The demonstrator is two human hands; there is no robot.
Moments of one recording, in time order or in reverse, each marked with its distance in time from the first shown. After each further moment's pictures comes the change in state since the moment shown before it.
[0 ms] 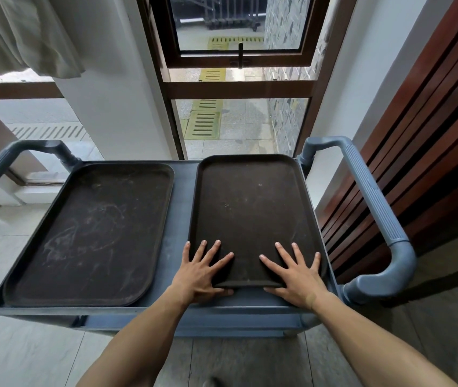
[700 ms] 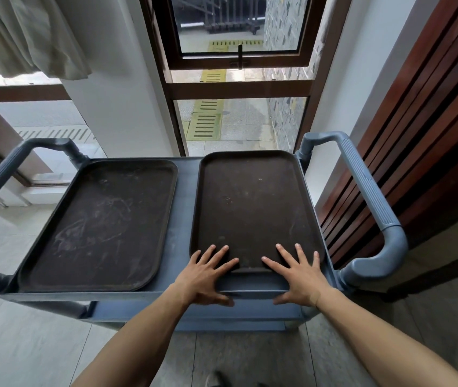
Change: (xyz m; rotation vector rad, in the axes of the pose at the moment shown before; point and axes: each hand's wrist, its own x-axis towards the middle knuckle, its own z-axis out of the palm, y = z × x) left_hand -0.033 0.017 0.004 -0.031 -0.065 0.114; right_hand -0.028 -0.004 0.009 -0.003 -0.087 -0.045
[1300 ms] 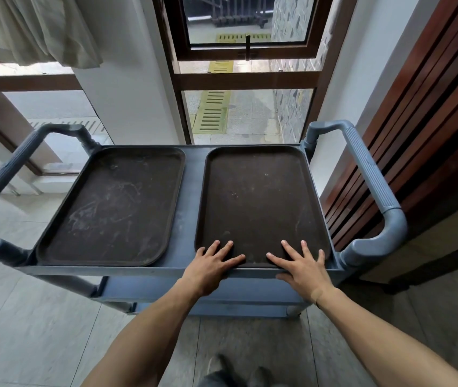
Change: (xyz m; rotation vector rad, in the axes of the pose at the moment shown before) left_hand -0.030 0.027 0.011 0.033 0.061 -0.036; right_hand -0.031 -0.020 0.020 0.009 0.126 0.073
